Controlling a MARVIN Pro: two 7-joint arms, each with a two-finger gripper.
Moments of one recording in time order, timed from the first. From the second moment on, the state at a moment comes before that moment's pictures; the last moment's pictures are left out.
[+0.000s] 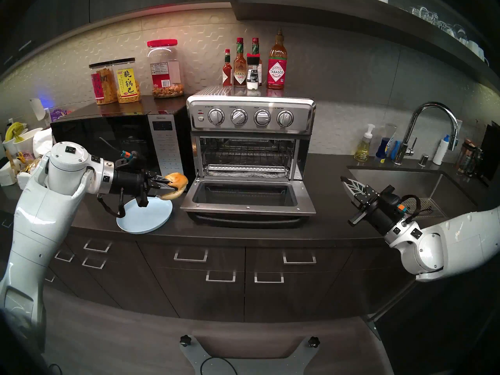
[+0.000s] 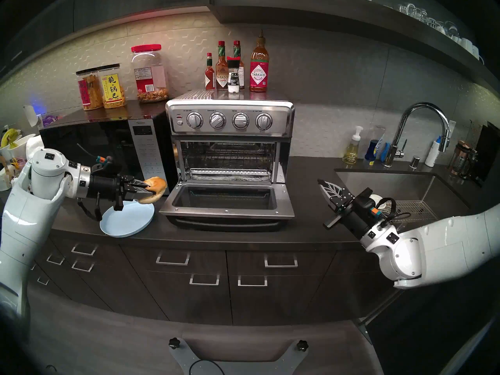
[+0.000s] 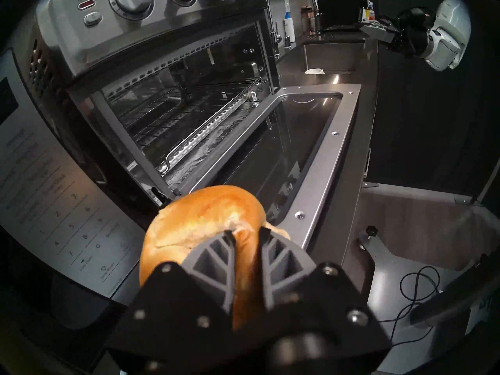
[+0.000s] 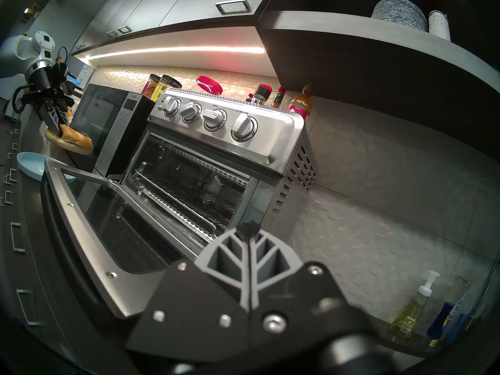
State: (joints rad) left arm 1.20 -0.75 -1.56 -1.63 -0.16 0.47 -1.20; right arm 0.51 -0.48 -1.40 -1.86 0.66 -0.96 -0.86
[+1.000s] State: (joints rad) left arm 0.94 -0.89 -1.33 -1.51 -0.02 0.51 -1.21; right arm 0.51 -0.48 -1.40 -1.86 0.66 -0.96 -0.86
